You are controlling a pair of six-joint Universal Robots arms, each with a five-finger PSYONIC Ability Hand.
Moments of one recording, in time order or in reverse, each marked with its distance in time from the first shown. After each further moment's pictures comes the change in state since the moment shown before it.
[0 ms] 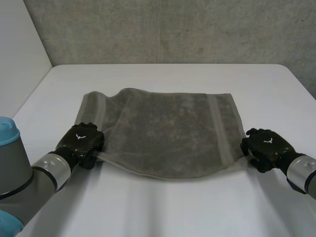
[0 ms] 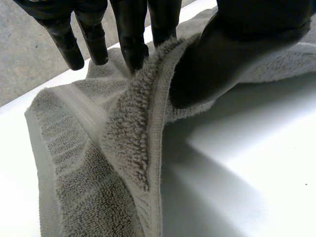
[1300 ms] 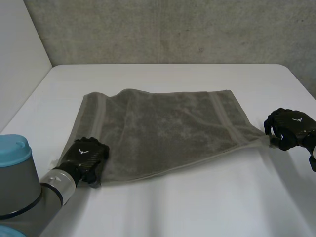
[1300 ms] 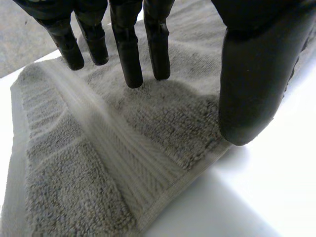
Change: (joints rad) left arm -0.047 -0.028 -0.086 0.060 -0.080 -0.027; right arm -0.116 -0.037 -0.139 0.085 -0.019 0.156; left_hand -0.747 -0.761 0.000 0.000 -0.773; right_hand 0.000 0.000 0.000 0.000 0.000
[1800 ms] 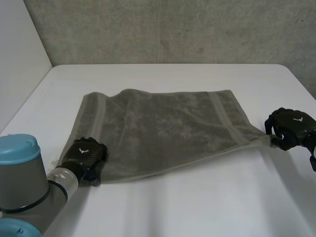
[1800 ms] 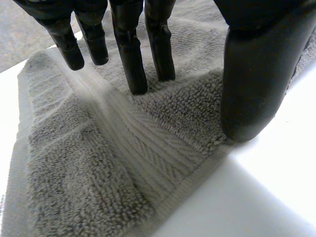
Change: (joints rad) left arm -0.007 -0.077 0.040 0.036 -0.051 0.004; right arm -0.004 0.001 -0.002 -0.002 0.003 0.002; left_hand 0.114 0.113 0.000 0.000 0.098; right_hand 0.000 0.000 0.000 0.000 0.000
